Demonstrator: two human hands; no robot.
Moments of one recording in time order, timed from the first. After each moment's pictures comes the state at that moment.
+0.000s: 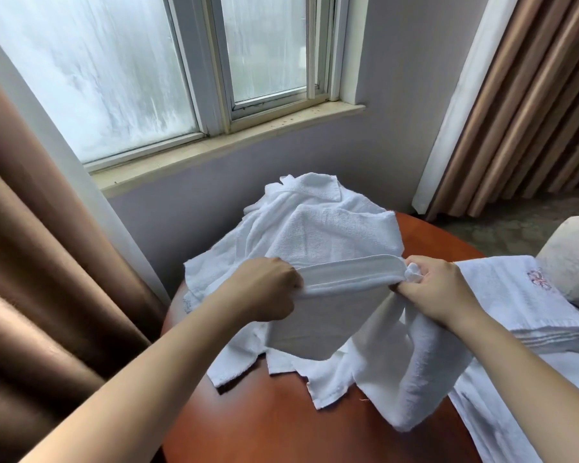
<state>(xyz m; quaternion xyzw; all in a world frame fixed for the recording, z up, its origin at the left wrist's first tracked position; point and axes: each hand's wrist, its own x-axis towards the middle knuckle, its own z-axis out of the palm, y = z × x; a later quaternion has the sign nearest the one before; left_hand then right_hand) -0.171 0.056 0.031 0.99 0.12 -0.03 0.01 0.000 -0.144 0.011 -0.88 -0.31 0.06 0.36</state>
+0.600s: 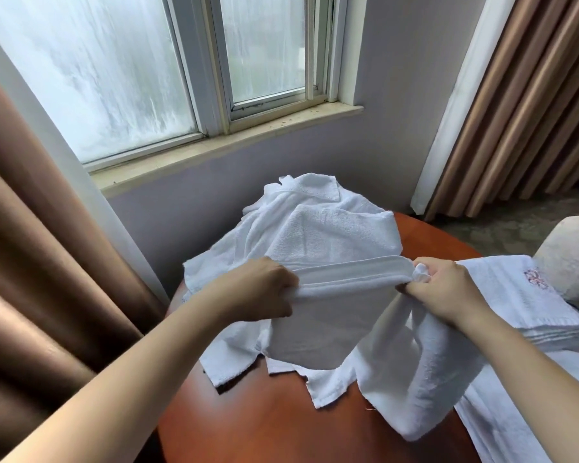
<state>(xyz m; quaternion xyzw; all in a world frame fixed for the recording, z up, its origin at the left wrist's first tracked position) -0.185 0.058 0.042 0.99 0.11 -0.03 0.10 0.005 -0.153 0.013 -0.89 -0.28 0.09 0.36</state>
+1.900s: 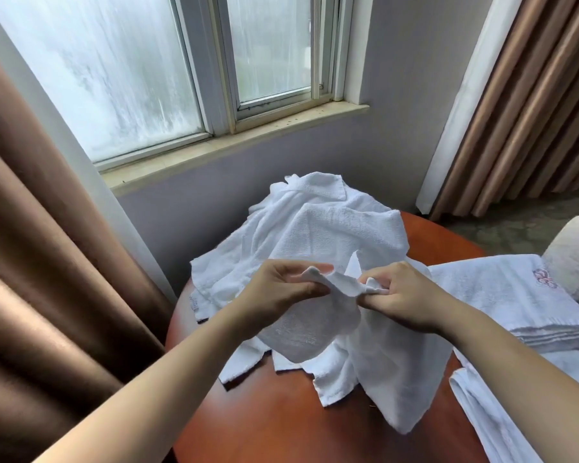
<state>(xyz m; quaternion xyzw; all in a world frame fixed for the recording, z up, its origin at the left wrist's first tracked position) -0.194 0.035 0.023 0.74 0.14 0.14 0.65 -0.038 -0.122 0.032 -0.79 -0.51 0.17 0.29</state>
